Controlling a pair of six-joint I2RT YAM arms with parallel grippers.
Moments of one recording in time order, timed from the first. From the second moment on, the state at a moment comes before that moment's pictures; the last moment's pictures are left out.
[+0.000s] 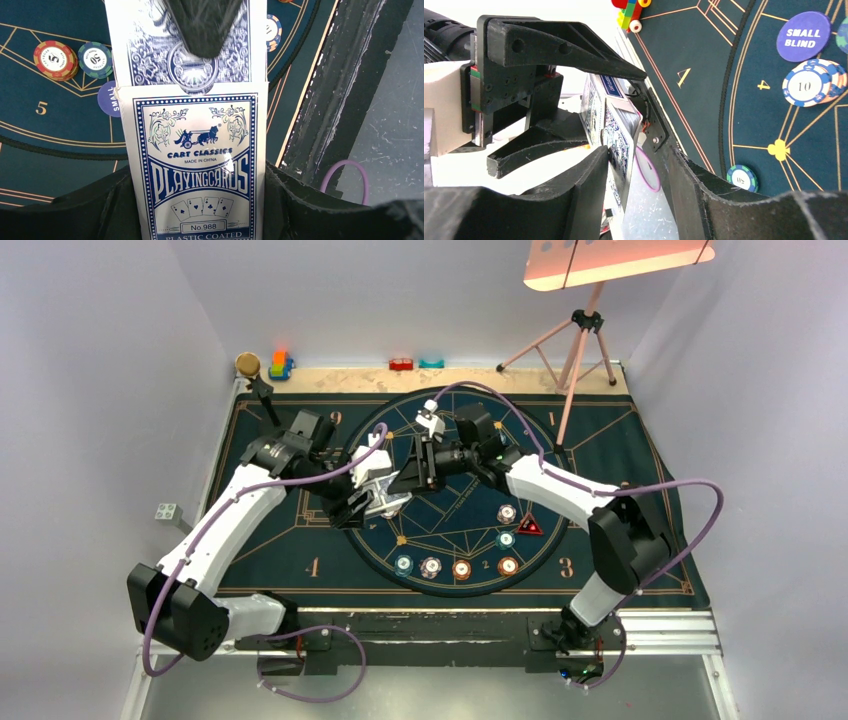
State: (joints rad) left arm -0.38 1.26 1.19 -1.09 0.57 0.68; right arm 0.65 1.64 1.13 0.03 -0.83 0.85
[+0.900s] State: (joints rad) left arm -0.38 1.24 1.12 -1.06 0.59 0.67; right arm 0.56 1.57 1.16 -0.17 -0.78 0.75
